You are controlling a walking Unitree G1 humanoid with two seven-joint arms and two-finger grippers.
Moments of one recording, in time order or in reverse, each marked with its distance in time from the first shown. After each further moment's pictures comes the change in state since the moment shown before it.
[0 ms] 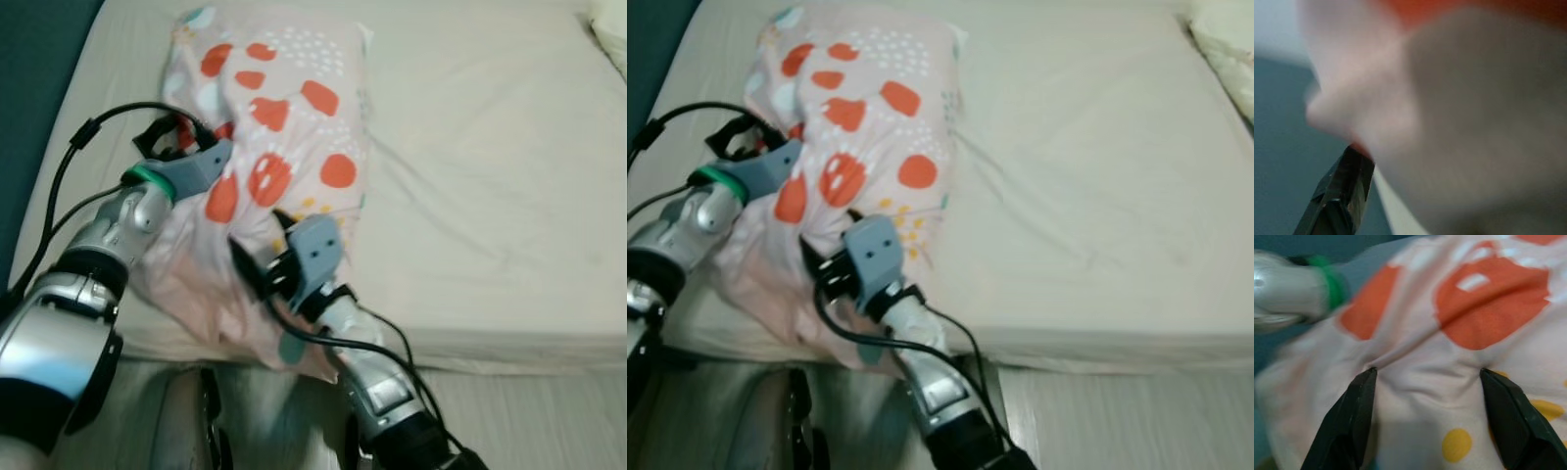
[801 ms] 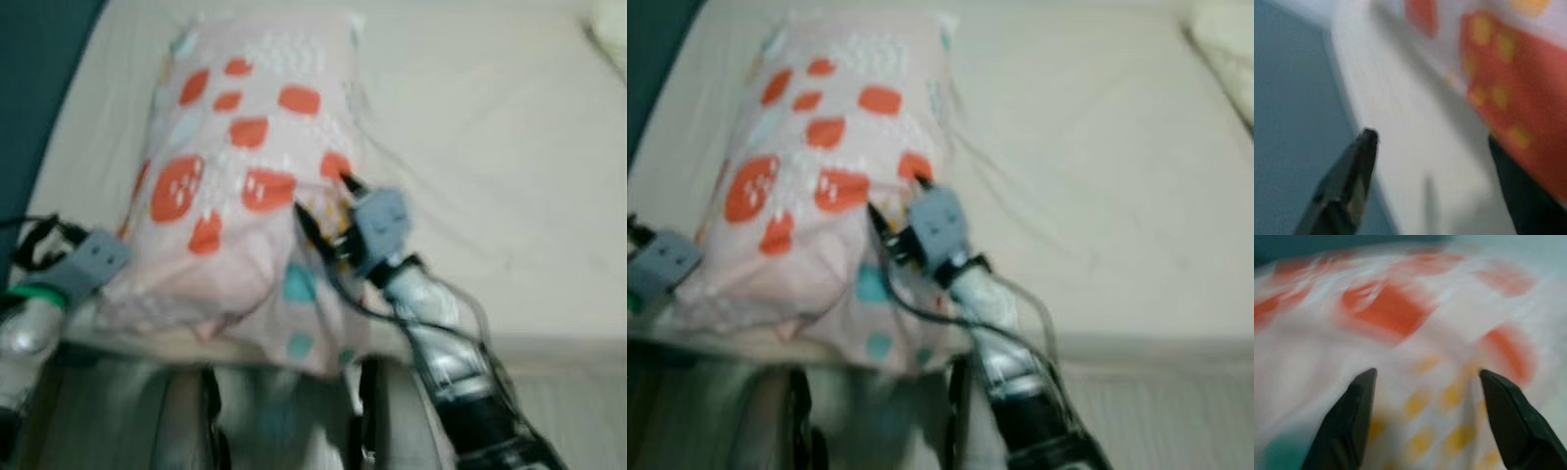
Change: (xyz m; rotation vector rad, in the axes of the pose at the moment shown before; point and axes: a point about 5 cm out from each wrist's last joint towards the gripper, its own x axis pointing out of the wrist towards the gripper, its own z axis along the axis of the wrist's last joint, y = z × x) left arm -0.125 0.007 -0.087 -0.128 -0.095 -0.051; right arm -0.085 -0.081 0.030 -0.211 0.037 0.048
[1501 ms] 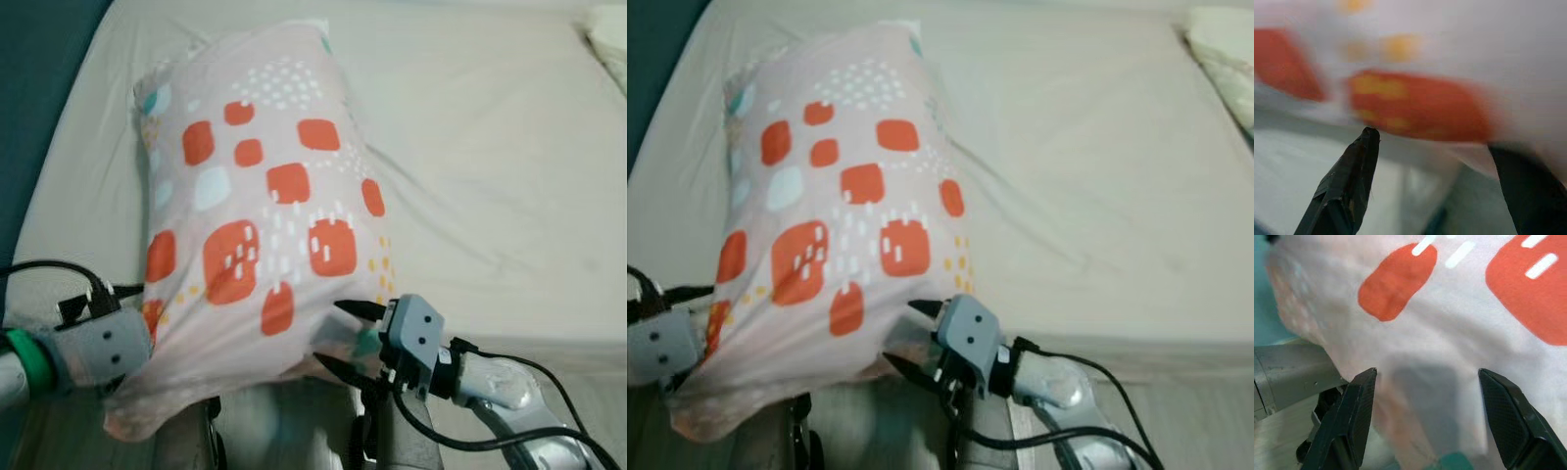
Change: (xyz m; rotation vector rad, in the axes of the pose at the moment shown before) left arm -0.056 -0.014 0.045 0.109 -0.071 -0.693; right arm -0.047 0.036 -0.014 0.072 0.219 0.361
